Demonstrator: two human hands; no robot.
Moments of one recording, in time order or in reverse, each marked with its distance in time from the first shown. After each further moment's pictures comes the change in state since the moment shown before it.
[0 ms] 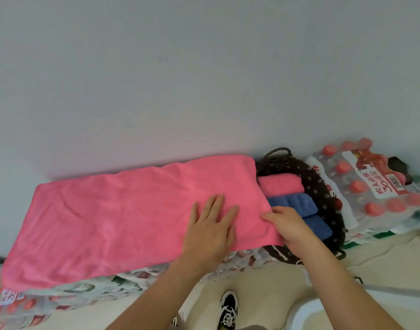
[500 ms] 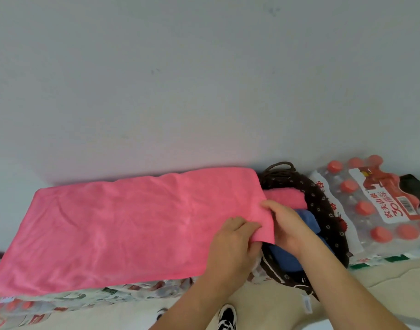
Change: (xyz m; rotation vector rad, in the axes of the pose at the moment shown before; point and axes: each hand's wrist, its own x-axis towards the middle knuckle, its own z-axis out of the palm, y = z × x) left_hand 0.032 0.066 -0.019 -0.484 0.188 -0.076; right_hand 0.033 -0.033 -0.011 0.471 -0.205 0.105
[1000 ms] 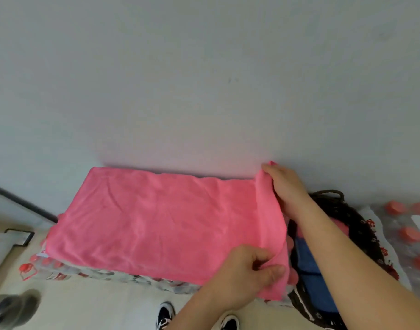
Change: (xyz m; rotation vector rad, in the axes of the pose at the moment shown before) left_hand -0.013 -0.012 -0.061 -0.662 -0.266 -0.359; right_hand 0.032 -0.070 0.121 -0.473 -0.022 -0.469
